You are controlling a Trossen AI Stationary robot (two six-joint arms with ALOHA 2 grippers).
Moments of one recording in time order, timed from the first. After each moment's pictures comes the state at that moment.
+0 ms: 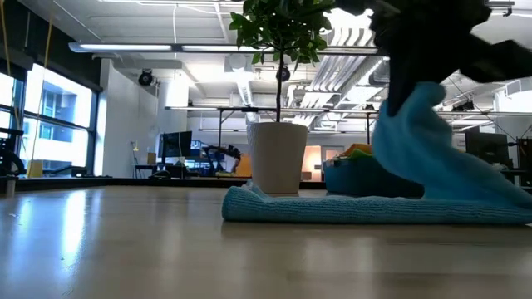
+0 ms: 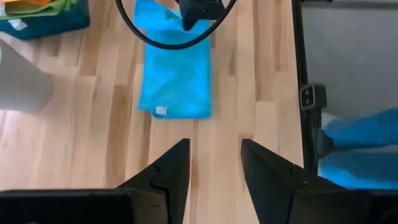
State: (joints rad) left arm -0.44 1.66 2.00 -1.41 -0.30 -0.51; right arm 0.48 1.67 1.20 -0.77 0.30 1.82
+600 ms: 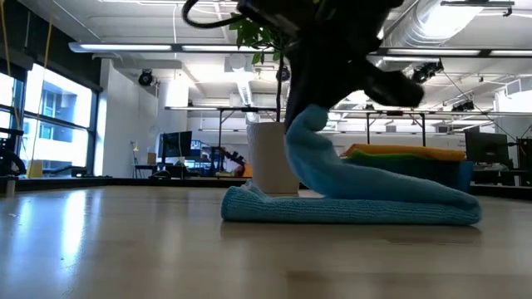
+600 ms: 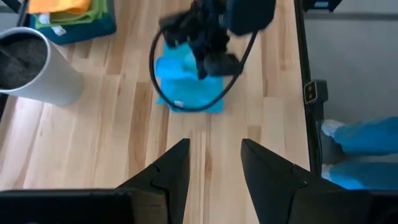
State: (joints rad) left arm -0.53 1.55 2.04 -1.55 -0.40 -0.58; right arm 0.39 1.95 1.45 -0.62 0.31 1.56
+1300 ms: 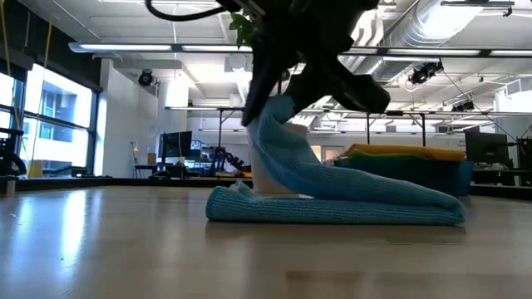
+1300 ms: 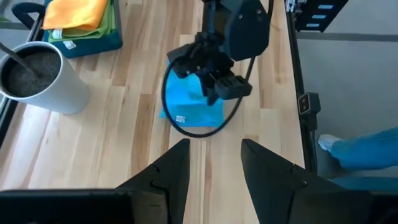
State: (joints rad) left arm -0.57 1.49 2.04 -1.55 -0.47 -0.60; right arm 0.37 2.01 1.51 -0.53 0.24 1.41
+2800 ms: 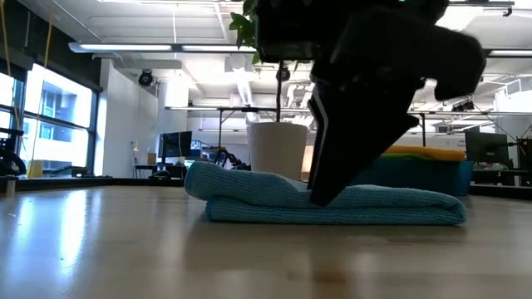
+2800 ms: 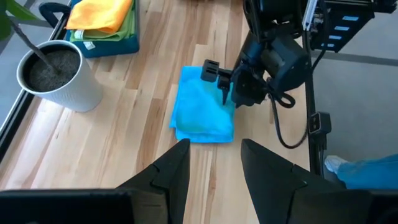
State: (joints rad) left arm -0.57 1.49 2.04 -1.55 -0.54 -0.68; right arm 0.49 2.13 1.56 -0.71 0.30 0.49
